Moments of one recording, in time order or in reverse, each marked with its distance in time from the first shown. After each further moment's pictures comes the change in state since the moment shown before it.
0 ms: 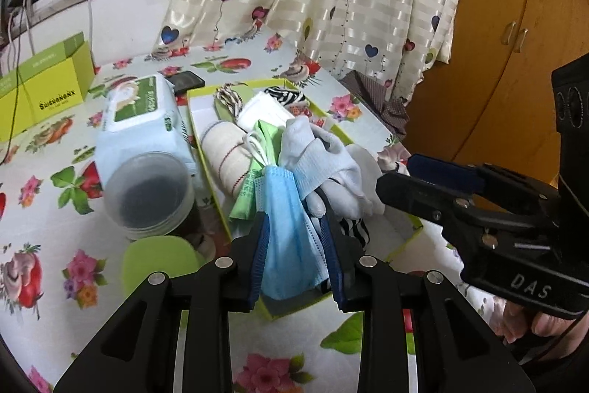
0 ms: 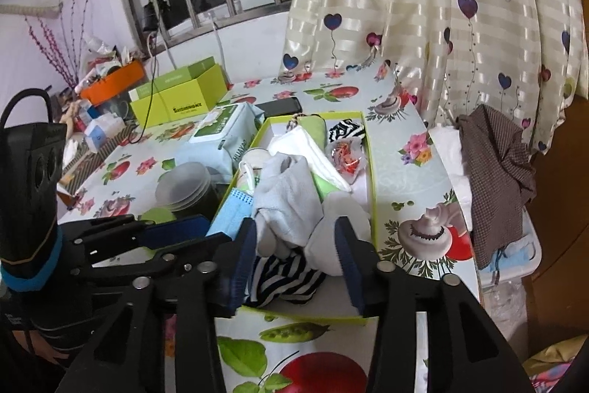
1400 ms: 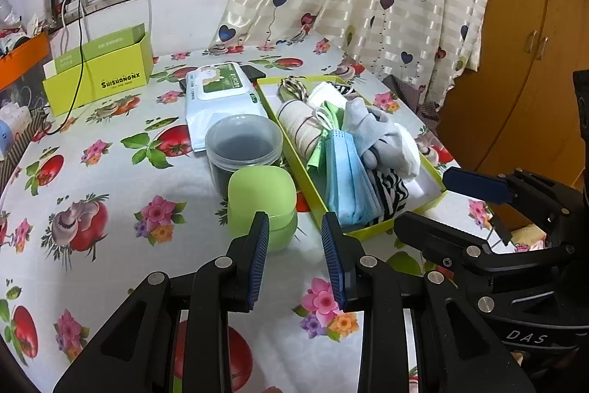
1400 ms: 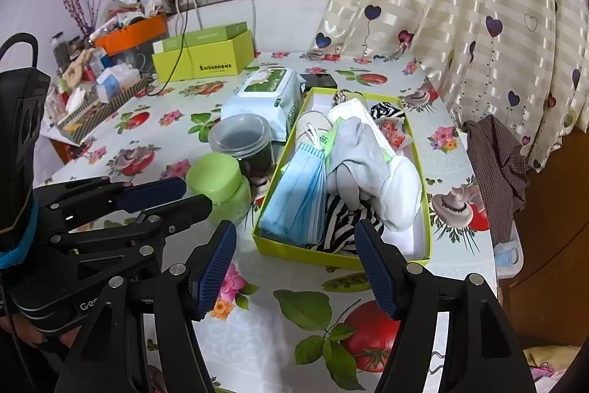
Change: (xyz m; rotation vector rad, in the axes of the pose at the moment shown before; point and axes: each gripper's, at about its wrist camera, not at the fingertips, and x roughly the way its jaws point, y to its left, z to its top) left arm -0.053 0.026 -0.042 -0.053 -0.022 0.146; right arm -0.010 0.073 -0.026 -0.132 0.089 -0.051
